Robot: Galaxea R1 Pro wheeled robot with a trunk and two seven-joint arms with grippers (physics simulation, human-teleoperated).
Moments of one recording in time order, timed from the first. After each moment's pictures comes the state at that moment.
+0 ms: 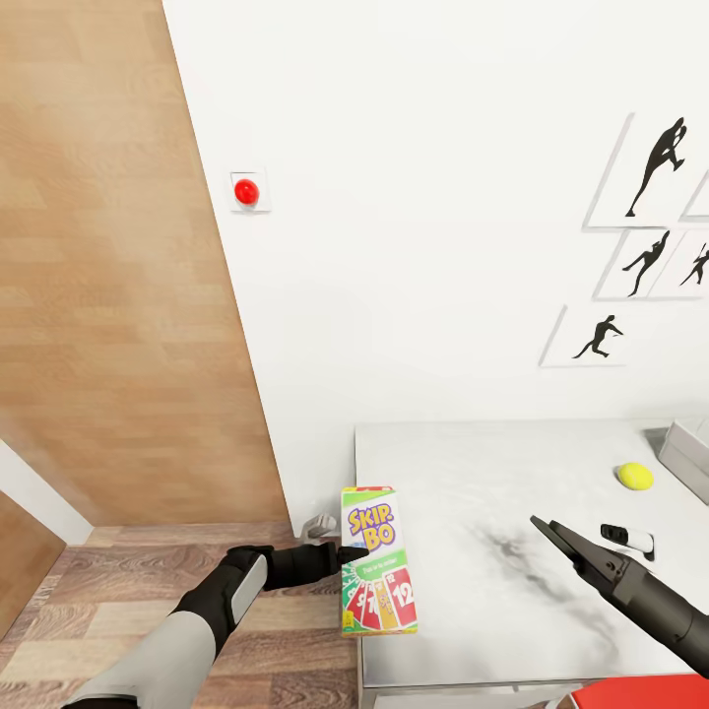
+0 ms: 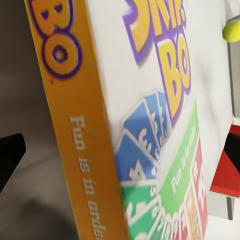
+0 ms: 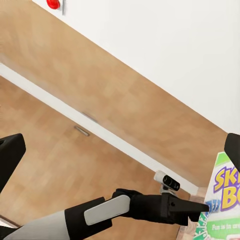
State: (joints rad) left arm -0.69 -0.11 0.01 -0.42 0.21 0.52 -0.76; right arm -0.12 -0.13 -0.58 -1.53 -0.55 0.87 1.33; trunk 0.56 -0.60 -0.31
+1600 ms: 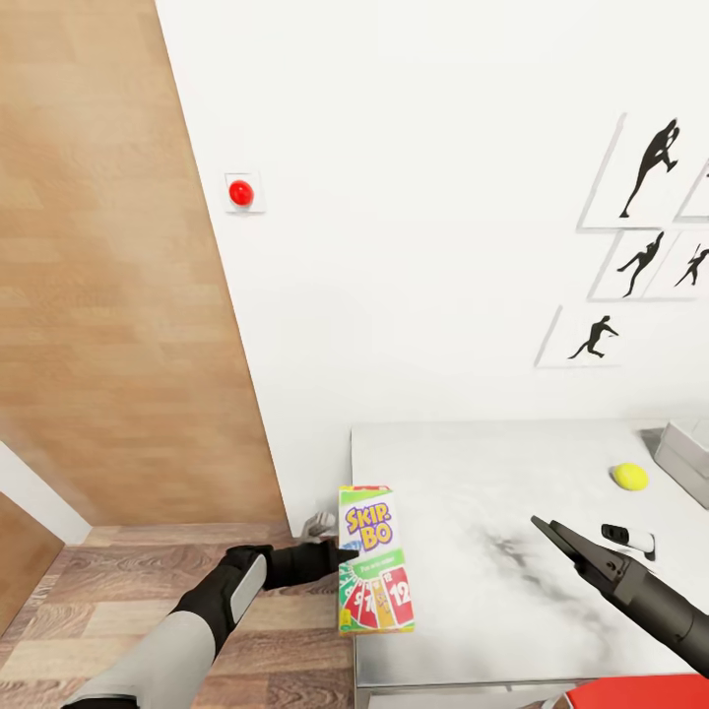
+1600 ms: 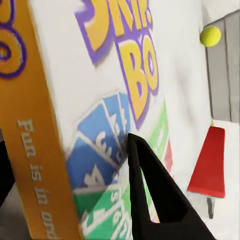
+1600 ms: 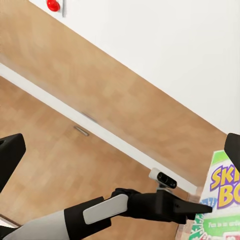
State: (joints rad) left arm -0.69 -0.11 0.02 -0.42 0.23 0.53 -0.82; right arm -0.12 -0.14 -0.58 -1.53 -0.55 0.87 1.33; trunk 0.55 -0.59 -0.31
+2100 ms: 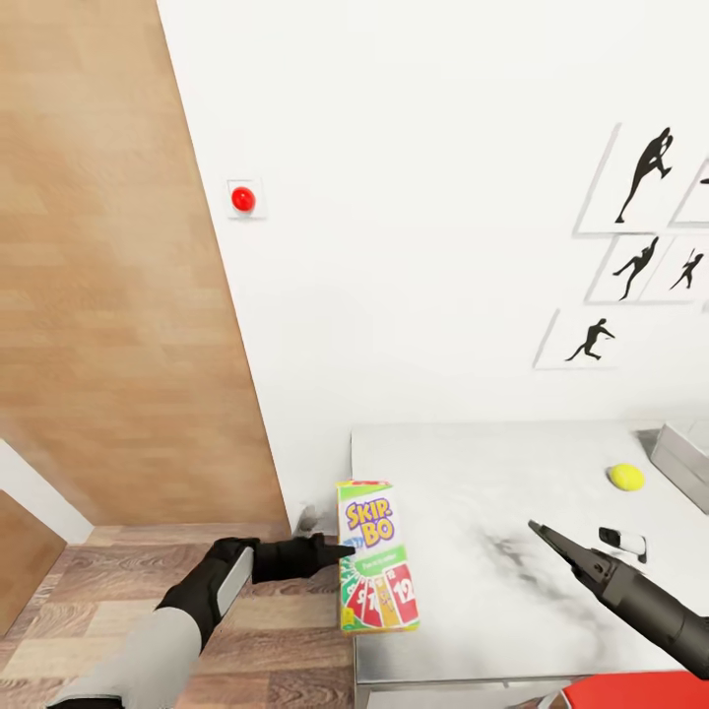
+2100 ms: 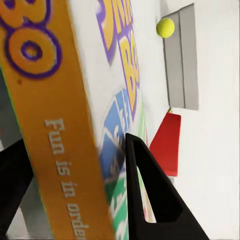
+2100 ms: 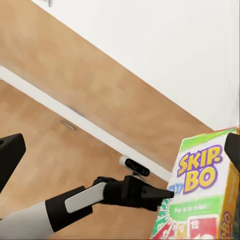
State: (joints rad) left arm -0.69 -0.06 0.02 -0.47 0.22 0.66 -1.01; right arm -0.12 -0.13 -0.58 -1.52 -0.49 0.83 1.32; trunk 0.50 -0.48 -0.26
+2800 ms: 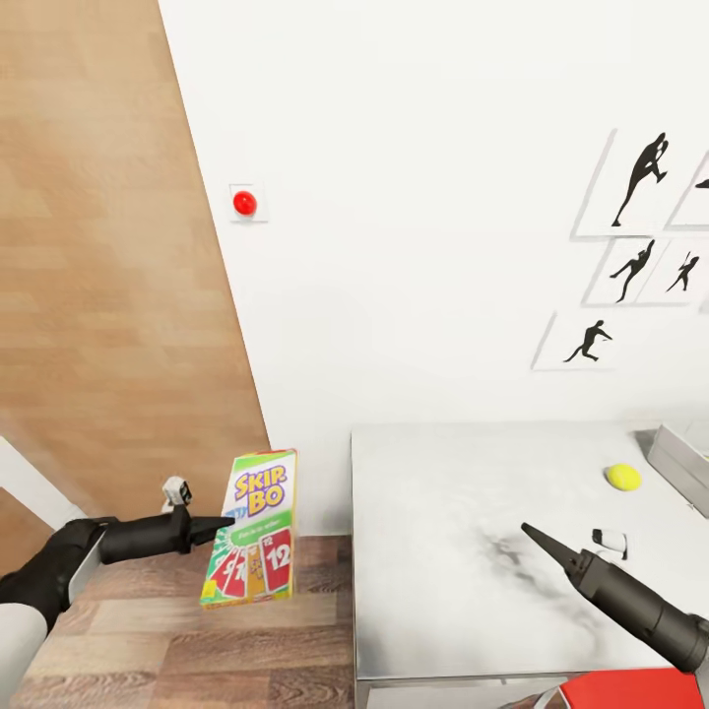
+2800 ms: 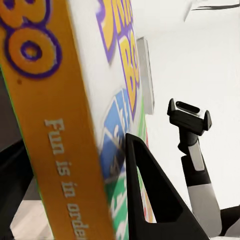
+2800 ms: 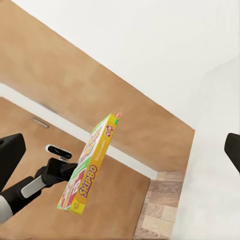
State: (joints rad) left arm -0.69 0.38 0.00 -0.59 0.21 0.87 -1.57; right arm -0.12 -0.11 -0.55 -1.53 -0.45 0.81 1.19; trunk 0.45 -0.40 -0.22
